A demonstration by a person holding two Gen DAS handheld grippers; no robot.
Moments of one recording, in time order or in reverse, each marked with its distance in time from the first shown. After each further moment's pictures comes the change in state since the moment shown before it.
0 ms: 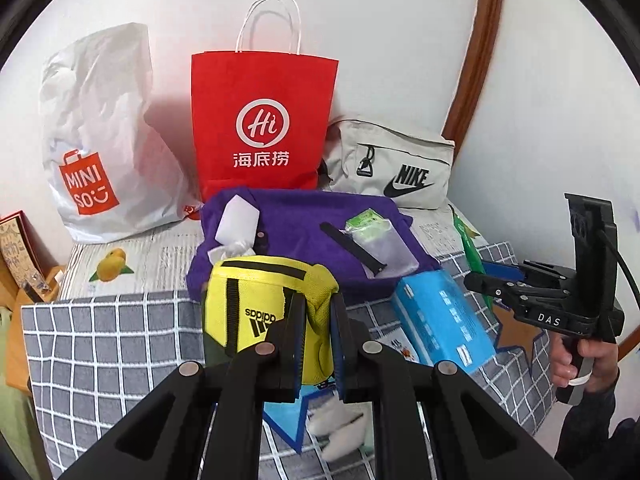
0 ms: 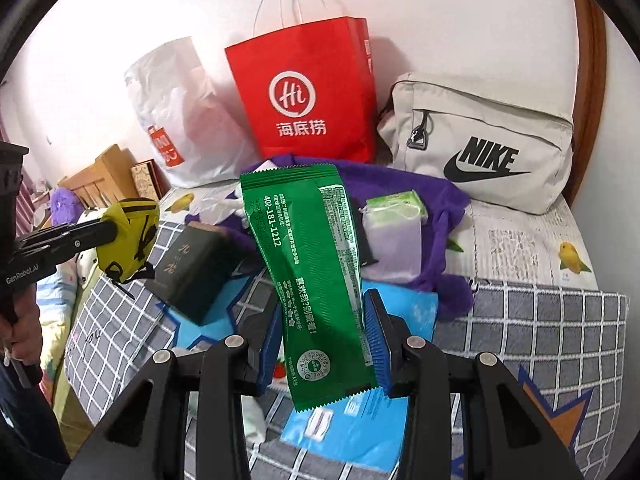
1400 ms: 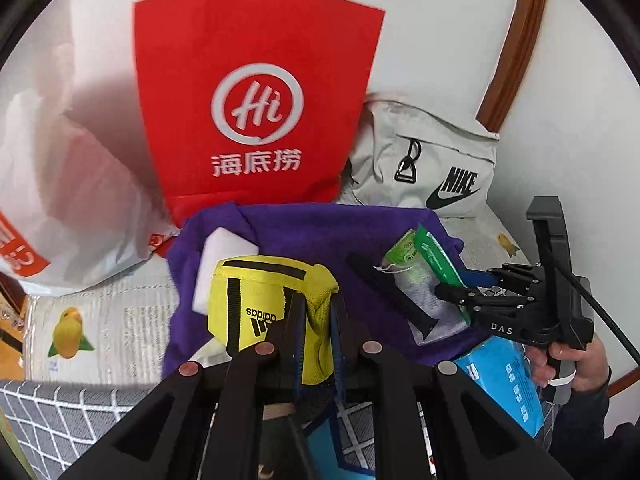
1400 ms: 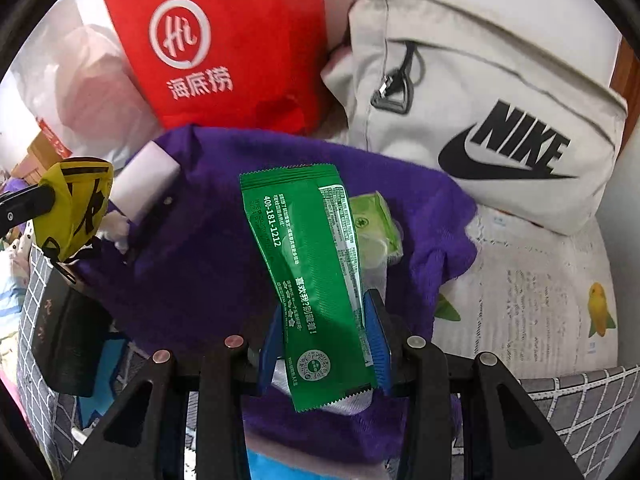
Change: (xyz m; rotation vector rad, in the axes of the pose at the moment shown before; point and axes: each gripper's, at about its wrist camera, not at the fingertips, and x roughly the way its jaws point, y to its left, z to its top) left arm 0.145 0.030 0.082 0.019 0.130 -0.024; right arm 0.162 -0.066 0.065 0.017 0.207 -0.116
